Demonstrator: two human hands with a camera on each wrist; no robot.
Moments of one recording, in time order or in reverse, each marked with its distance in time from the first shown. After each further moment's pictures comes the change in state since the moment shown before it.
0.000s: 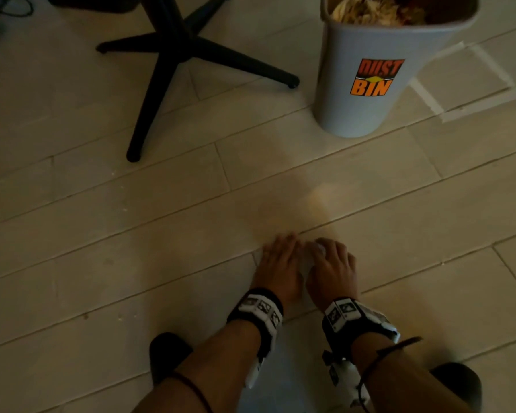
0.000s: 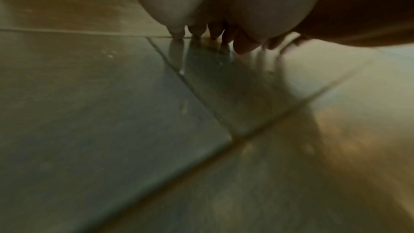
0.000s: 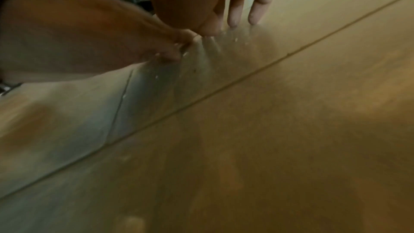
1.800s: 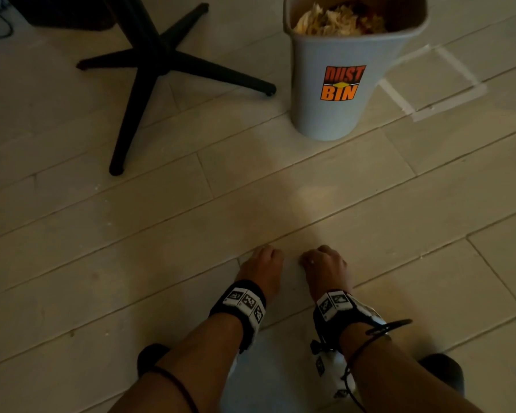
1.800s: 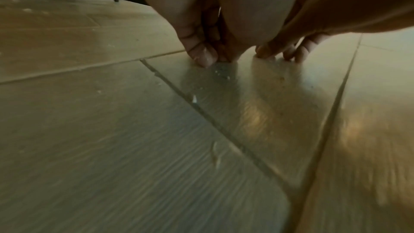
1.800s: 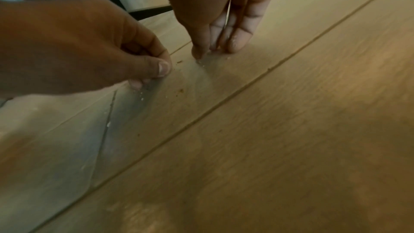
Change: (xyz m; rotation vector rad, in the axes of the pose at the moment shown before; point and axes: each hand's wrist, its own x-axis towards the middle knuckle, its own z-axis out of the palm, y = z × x) left_hand 0.008 0.002 -0.017 0.055 0.027 -0.002; right_hand 0.006 0.019 -0.016 0.201 0.004 0.143
